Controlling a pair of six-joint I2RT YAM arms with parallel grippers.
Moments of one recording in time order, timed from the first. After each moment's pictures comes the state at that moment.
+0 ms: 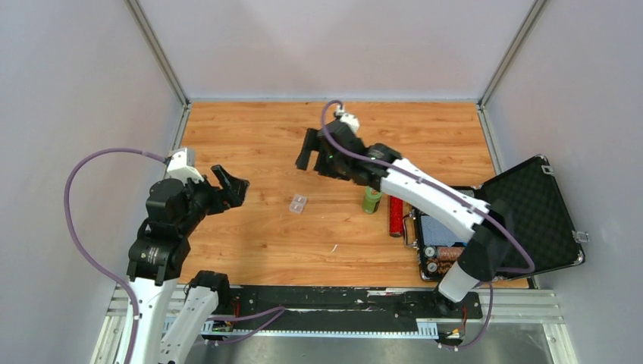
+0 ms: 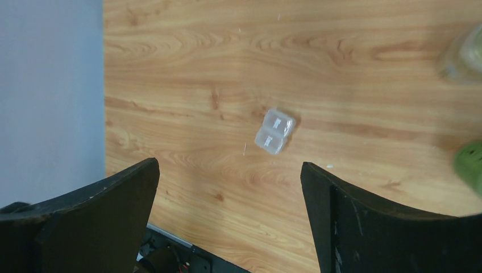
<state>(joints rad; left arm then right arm) -0.15 0.57 0.94 -0.72 0.09 -0.48 0.83 1.57 1.53 -0.58 0.20 0.87</state>
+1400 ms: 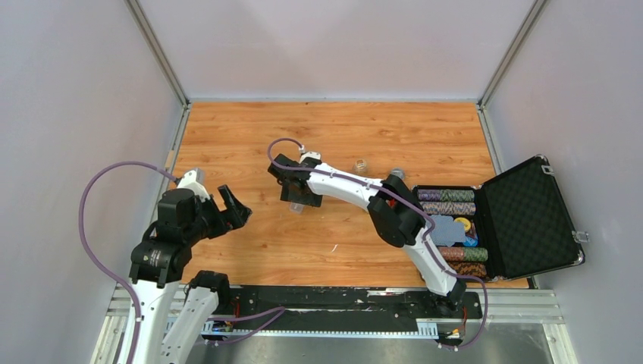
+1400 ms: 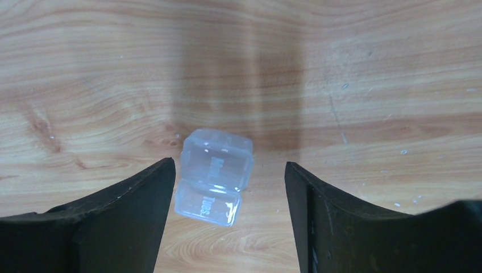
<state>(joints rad) -0.15 0.53 0.90 -1.01 0.11 -0.53 0.97 2.29 1.92 -0.87 0.37 1.09</state>
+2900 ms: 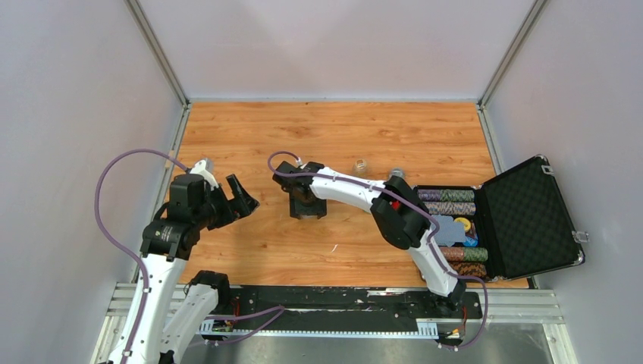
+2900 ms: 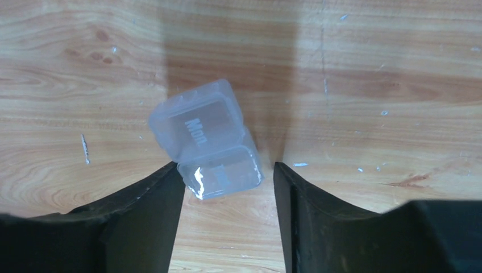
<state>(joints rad) -0.15 0.68 0.88 -0.91 0.16 -0.56 0.97 2.24 1.81 -0.92 0.22 0.90</state>
